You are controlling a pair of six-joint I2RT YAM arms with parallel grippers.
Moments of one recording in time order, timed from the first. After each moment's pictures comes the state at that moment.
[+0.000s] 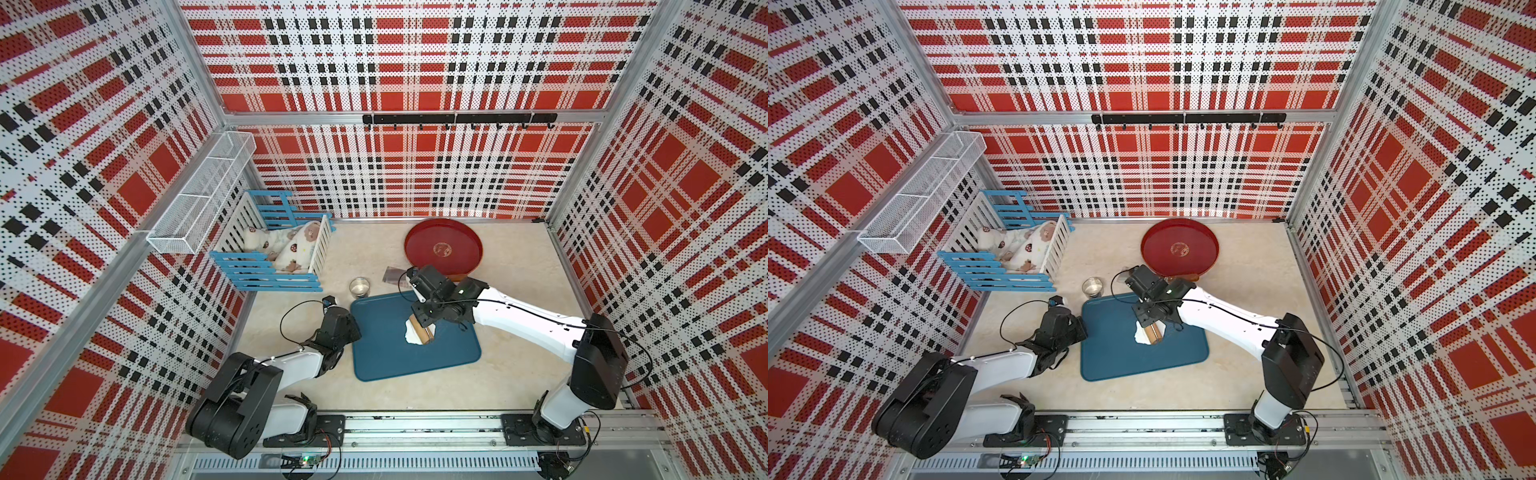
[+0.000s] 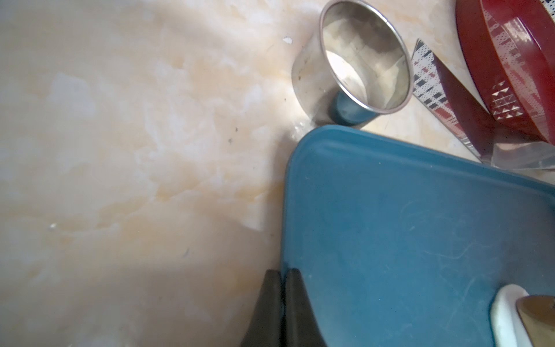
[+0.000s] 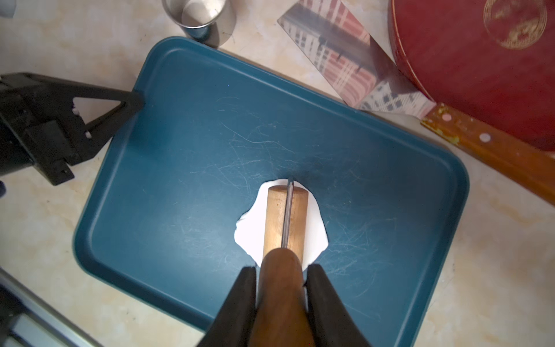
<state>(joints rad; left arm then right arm) -0.35 1.31 0.28 0.27 -0.12 -0.68 0.87 1.62 1.31 -0.75 0.10 0.33</state>
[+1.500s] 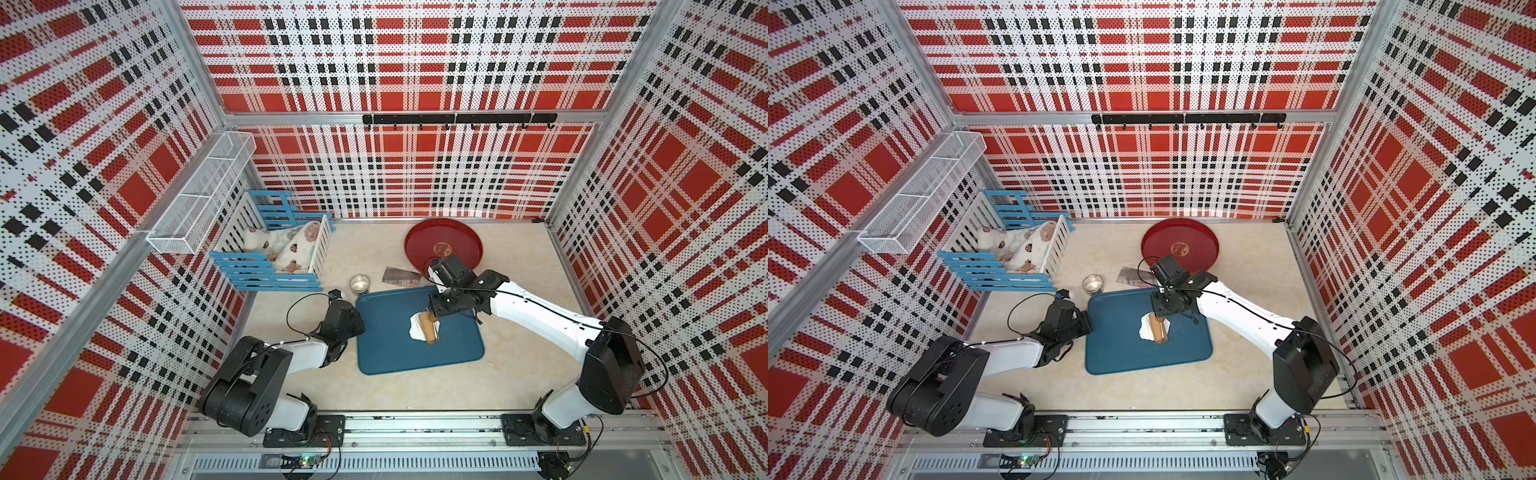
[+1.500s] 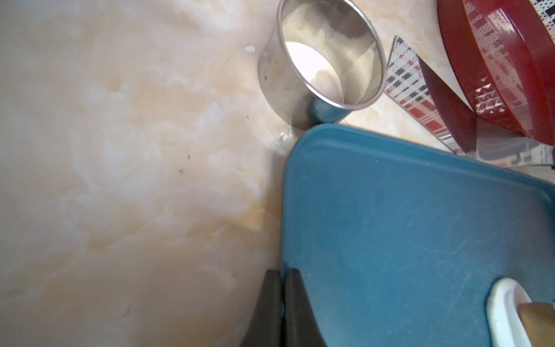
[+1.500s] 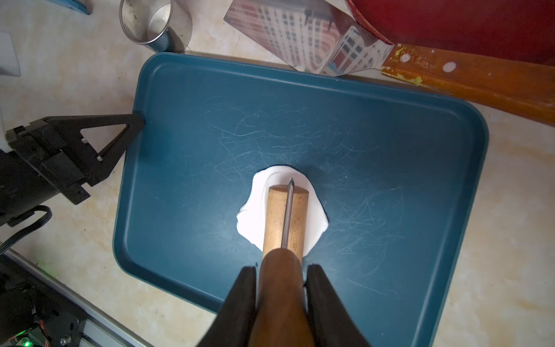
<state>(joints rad) -0.35 1.43 0.36 0.32 -0.05 -0.64 0.74 1.57 1.26 -0.73 -0.02 0.41</state>
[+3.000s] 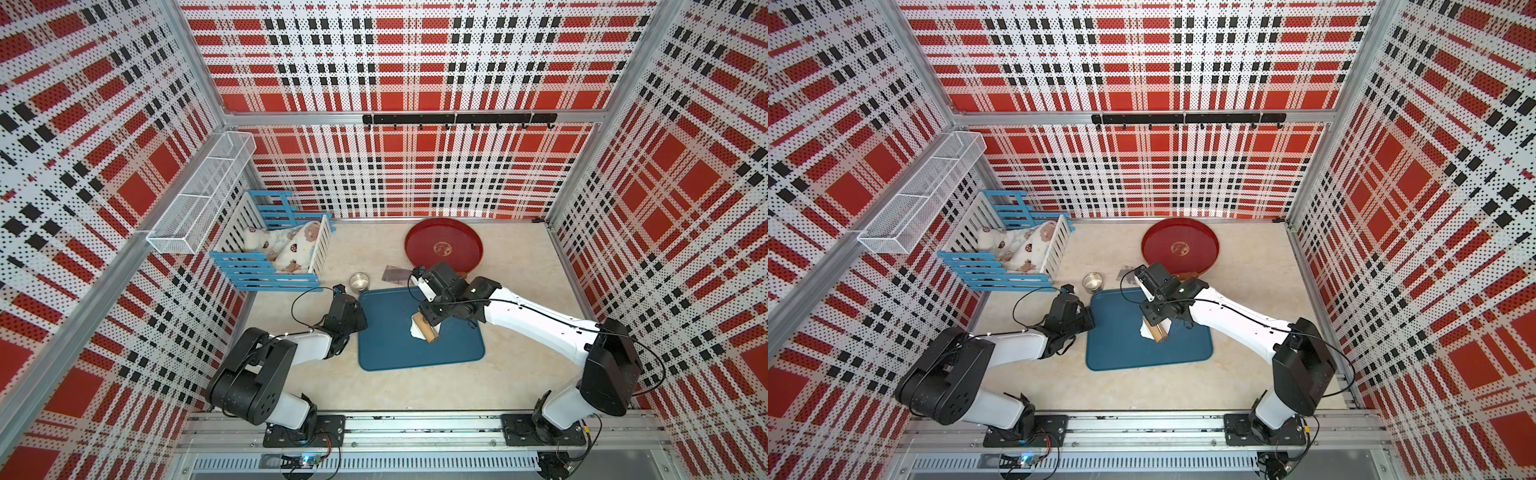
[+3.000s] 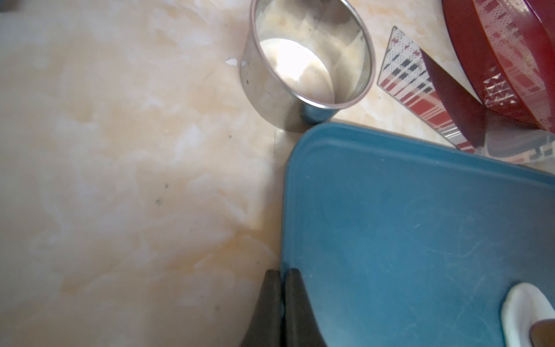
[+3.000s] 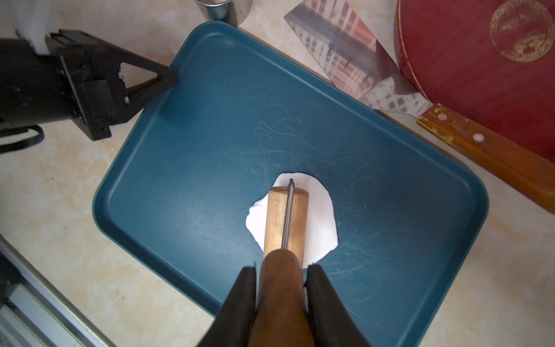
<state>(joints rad) -0.37 1.49 0.43 0.27 -0.05 -0.60 0.81 1.56 1.25 -0.69 0.03 0.22</state>
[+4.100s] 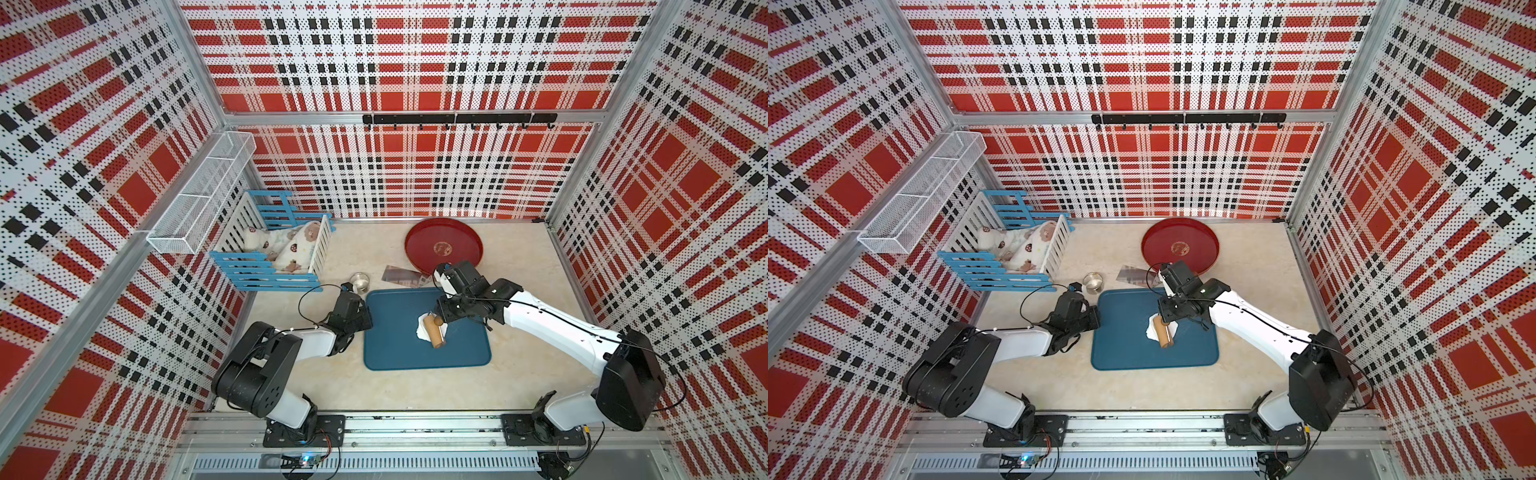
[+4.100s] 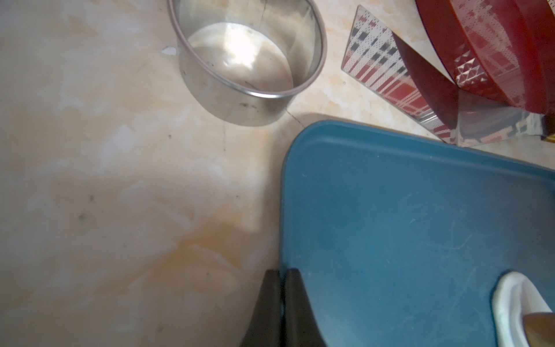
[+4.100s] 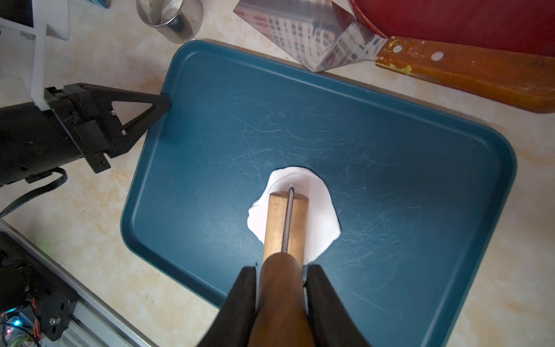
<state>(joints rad) -0.40 1.53 0.47 0.28 -0.01 -0.58 0.72 1.46 1.13 -0.65 -0.06 0.35</state>
